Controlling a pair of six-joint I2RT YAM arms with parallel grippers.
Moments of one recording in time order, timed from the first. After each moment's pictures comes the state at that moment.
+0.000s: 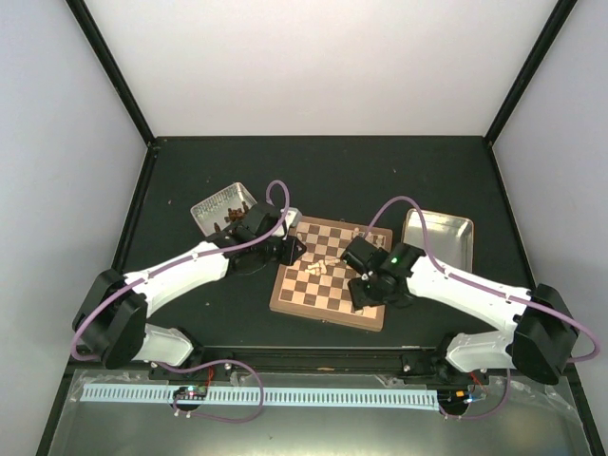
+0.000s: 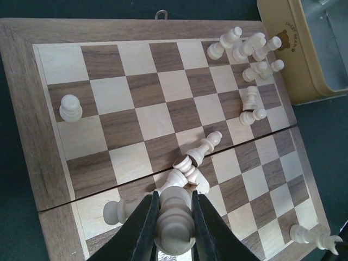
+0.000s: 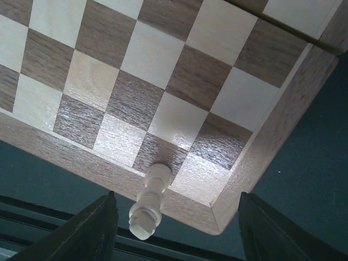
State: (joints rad) left arm -0.67 1.37 0.83 -0.26 0.24 -0.43; right arm 0.91 1.29 0.91 -1.00 0.02 0.67
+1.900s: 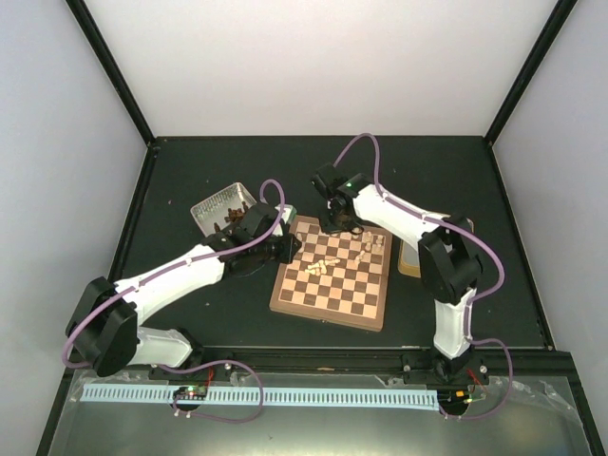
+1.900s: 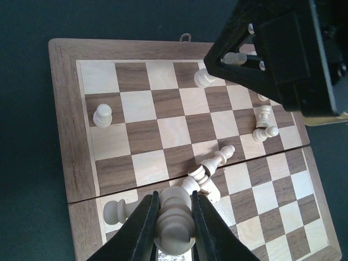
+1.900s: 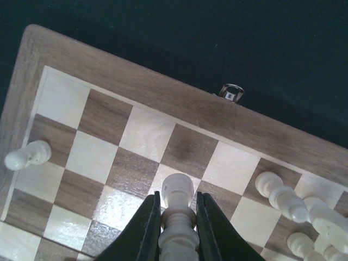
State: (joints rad) left arm -0.70 1.31 0.84 -0.30 0.11 -0.49; right arm 0.68 1.93 1.56 -0.90 0.10 0.47
